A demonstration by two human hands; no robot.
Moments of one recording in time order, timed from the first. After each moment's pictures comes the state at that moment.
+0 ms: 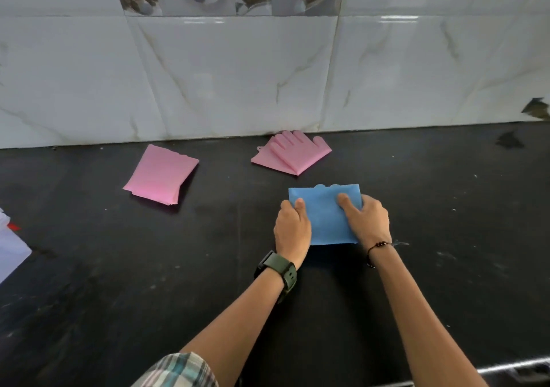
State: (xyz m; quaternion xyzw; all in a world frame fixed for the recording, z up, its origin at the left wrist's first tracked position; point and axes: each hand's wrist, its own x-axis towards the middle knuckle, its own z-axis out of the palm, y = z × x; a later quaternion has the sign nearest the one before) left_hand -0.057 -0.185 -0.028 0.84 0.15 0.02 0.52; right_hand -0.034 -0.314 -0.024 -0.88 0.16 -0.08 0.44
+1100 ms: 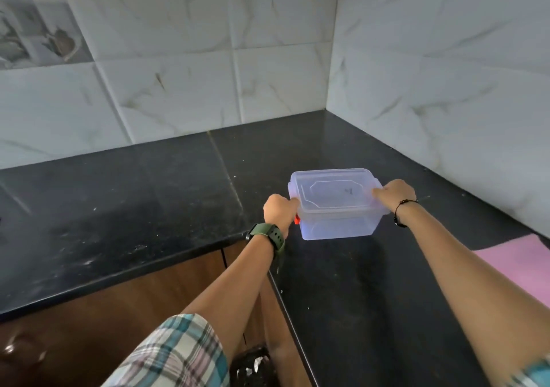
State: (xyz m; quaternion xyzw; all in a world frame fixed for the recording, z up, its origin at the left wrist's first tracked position) left_hand -0.261 0.248 0.029 0.52 0.62 0.34 0.47; right_hand -0.032 0.230 0.032 -0.86 -0.41 0.17 0.27
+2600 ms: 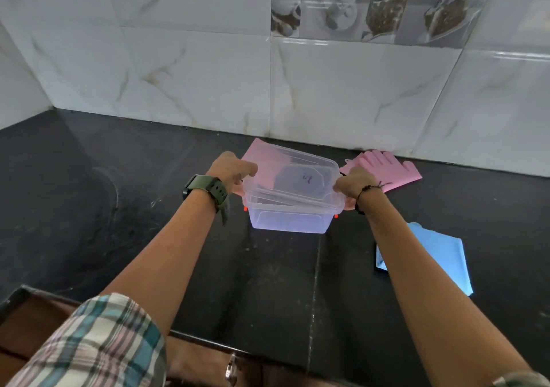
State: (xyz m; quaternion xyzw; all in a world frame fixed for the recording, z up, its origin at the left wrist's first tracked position) left_hand -0.095 0.076 0.075 0.75 0.28 0.01 0.59; right_hand -0.013 -0.144 0.058 -0.93 -0.01 0.10 0.36
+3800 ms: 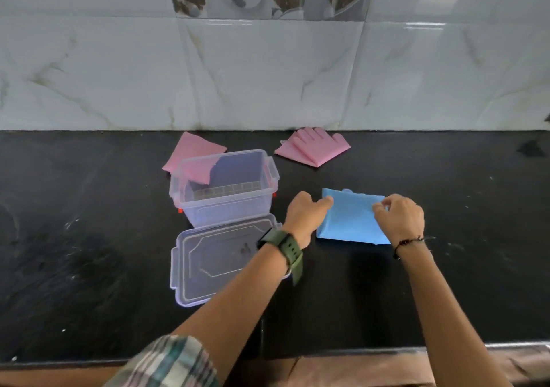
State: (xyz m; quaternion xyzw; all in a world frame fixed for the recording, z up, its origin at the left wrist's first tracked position) left_hand -0.099 -0.164 0.019 0.76 0.15 -0.10 0.62; right_hand -0.080 -0.324 0.002 -0.96 0.13 -0.10 0.24
